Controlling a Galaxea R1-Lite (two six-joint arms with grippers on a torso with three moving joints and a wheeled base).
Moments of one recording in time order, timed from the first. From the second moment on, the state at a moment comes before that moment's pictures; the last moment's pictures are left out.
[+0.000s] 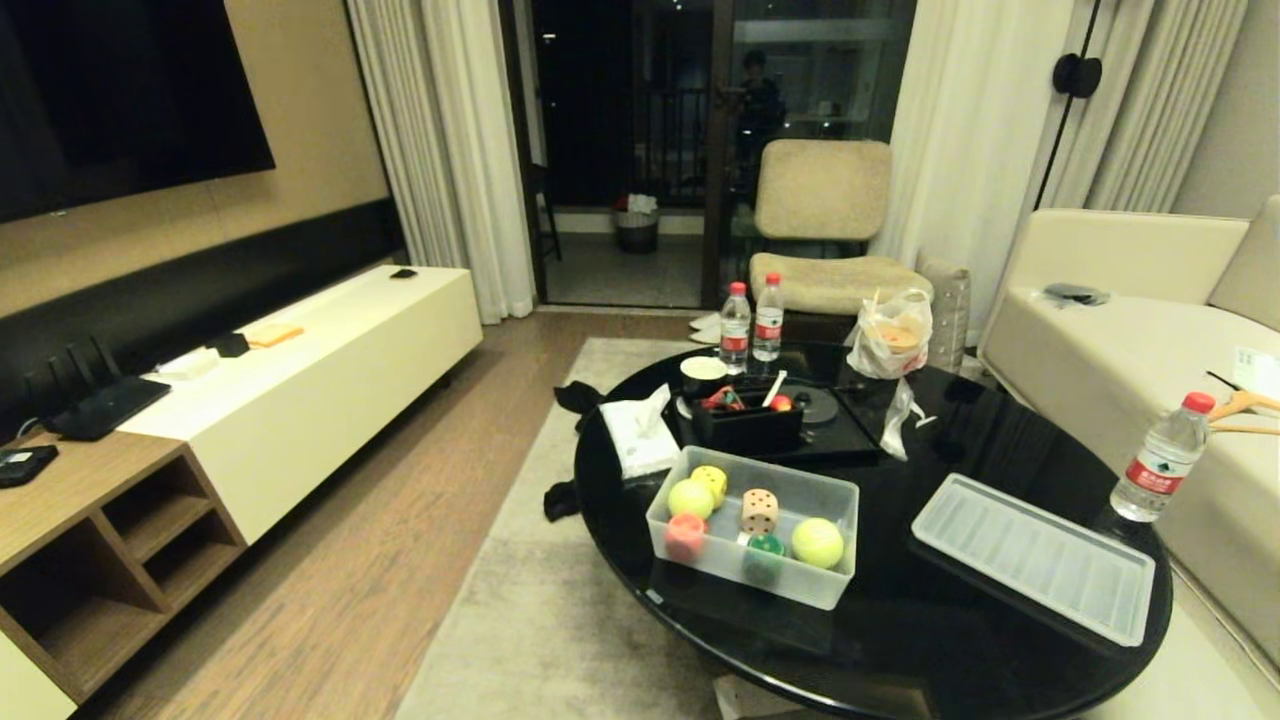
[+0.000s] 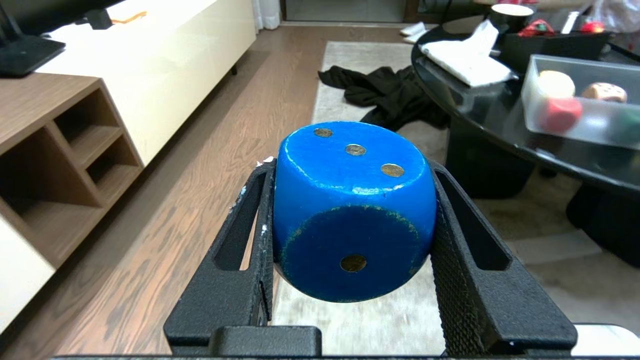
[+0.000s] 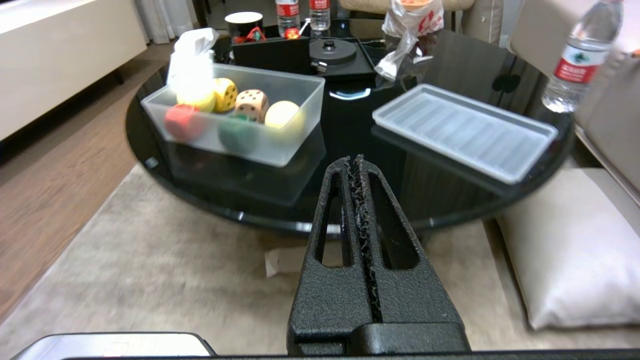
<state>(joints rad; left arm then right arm) -0.01 0.00 -0.02 0.05 0.00 -0.02 0.00 0.00 0.00 0.00 -0.01 0.03</state>
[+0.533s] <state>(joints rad) 0.00 0.00 -0.02 0.05 0.00 -0.02 0.00 0.00 0.00 0.00 -0.01 0.03</state>
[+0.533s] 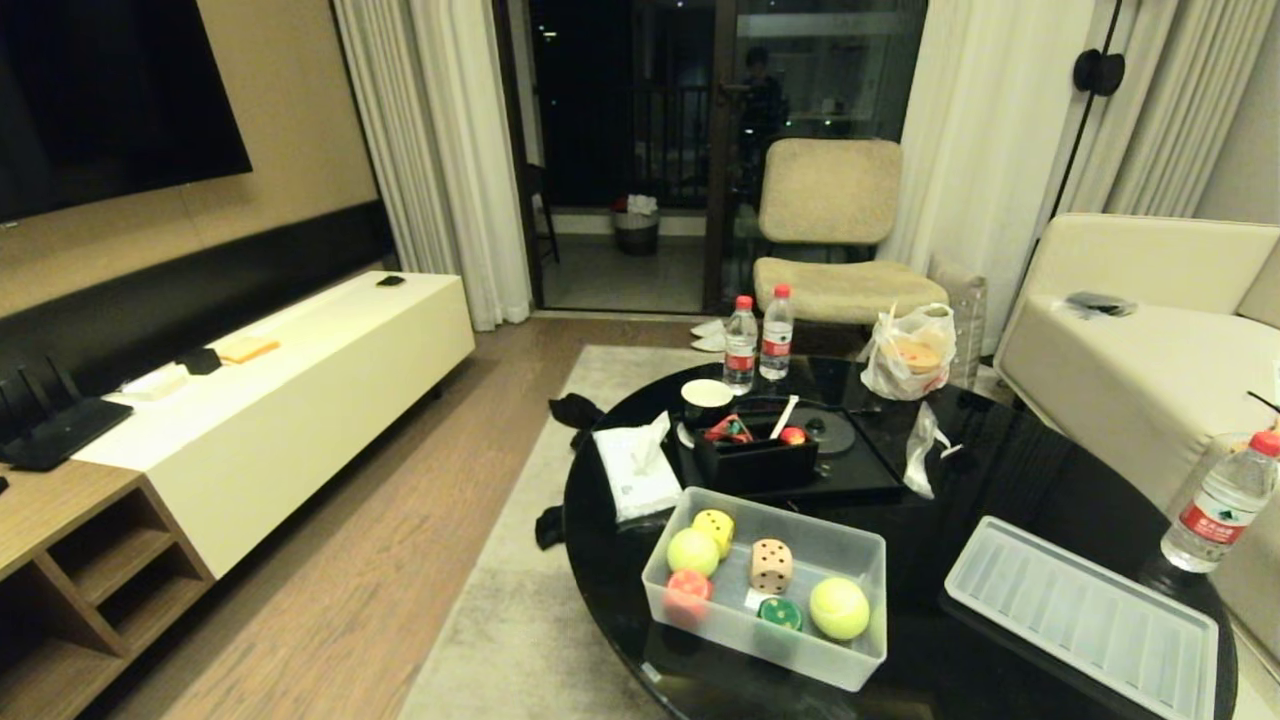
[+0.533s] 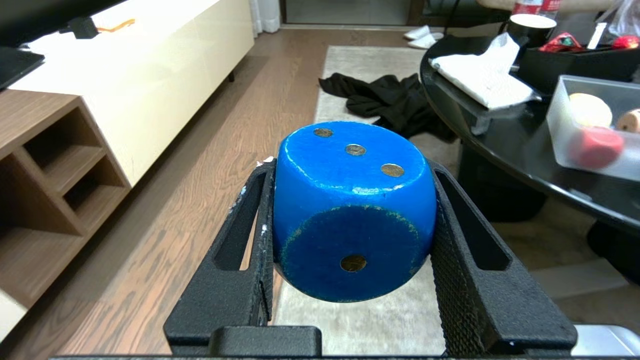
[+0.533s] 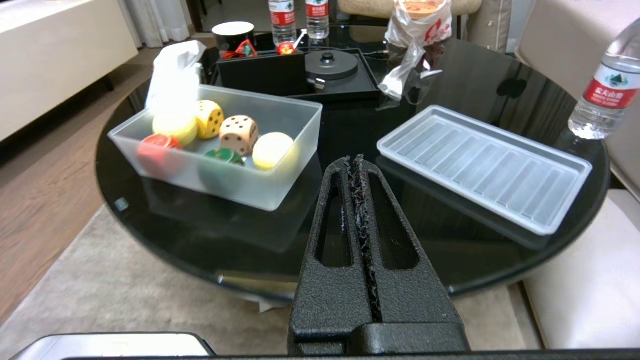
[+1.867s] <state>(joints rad) -0.04 0.84 -0.83 0.04 -0.11 -0.02 0.00 0.00 0.00 0.00 -0.01 0.03</state>
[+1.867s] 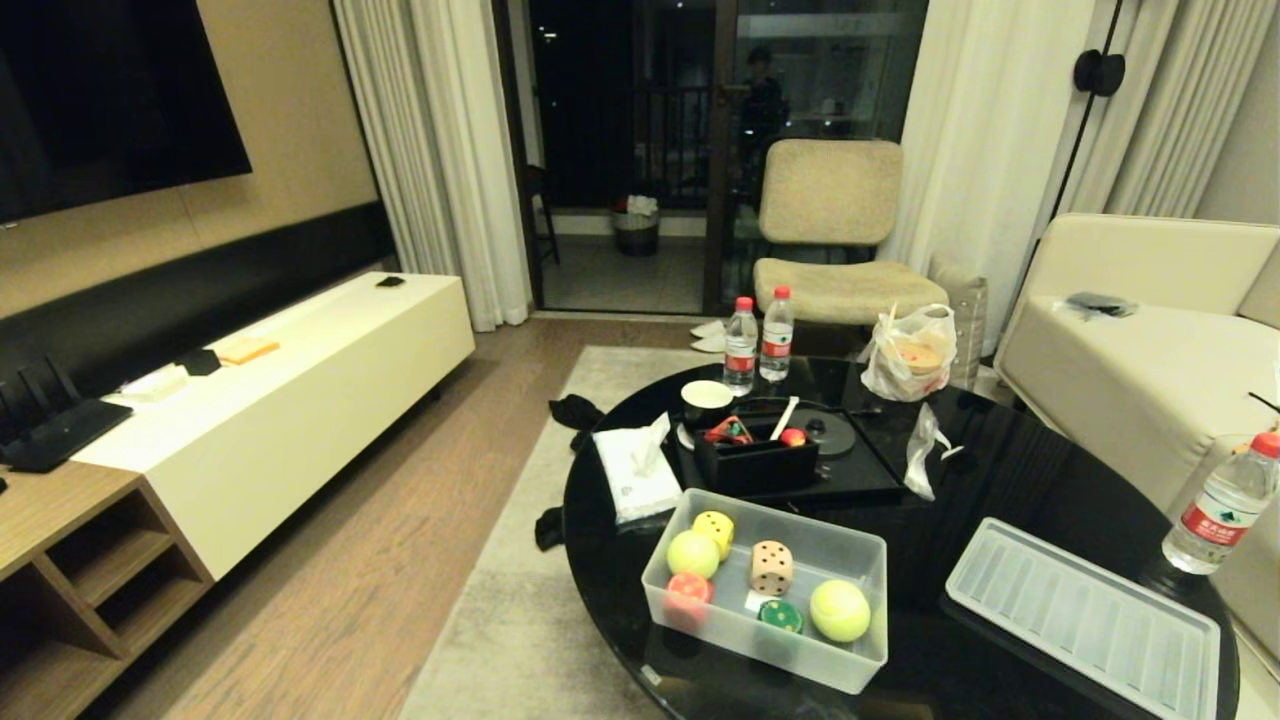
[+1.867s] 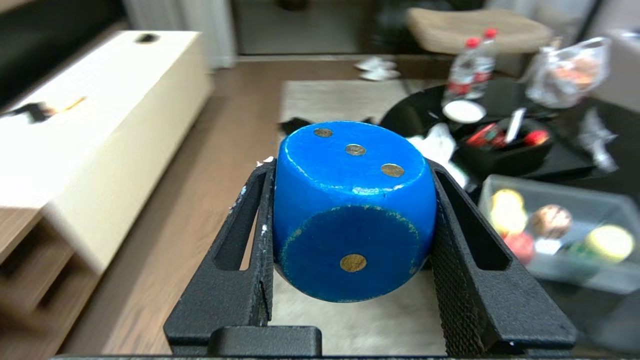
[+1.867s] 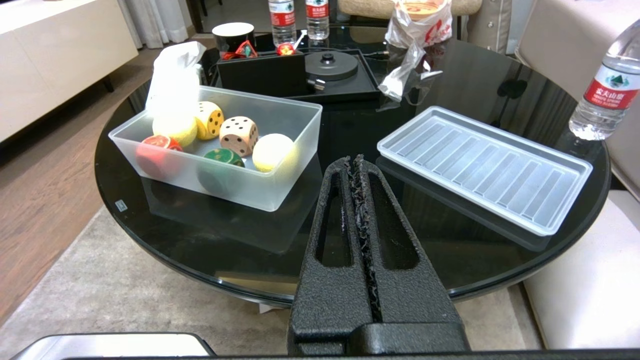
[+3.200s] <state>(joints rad) -0.72 2.18 -1.48 -0.27 -0.02 -0.04 0.00 0.00 0.00 0.00 -0.01 0.03</state>
